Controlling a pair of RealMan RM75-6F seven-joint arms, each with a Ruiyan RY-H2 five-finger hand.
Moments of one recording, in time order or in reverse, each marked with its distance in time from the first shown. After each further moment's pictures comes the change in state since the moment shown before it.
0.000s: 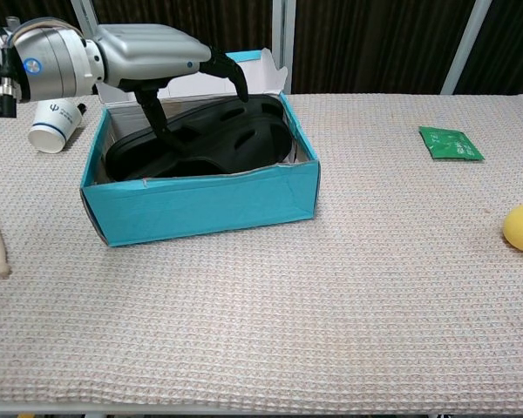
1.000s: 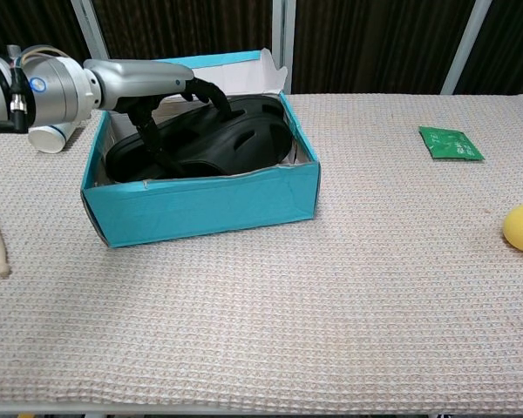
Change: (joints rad) left arm 0.030 -0.005 -0.020 -0.179 -0.479 -0.064 0.249; right arm 0.001 0.001 -0.011 0.011 -0.006 -0.006 0.019
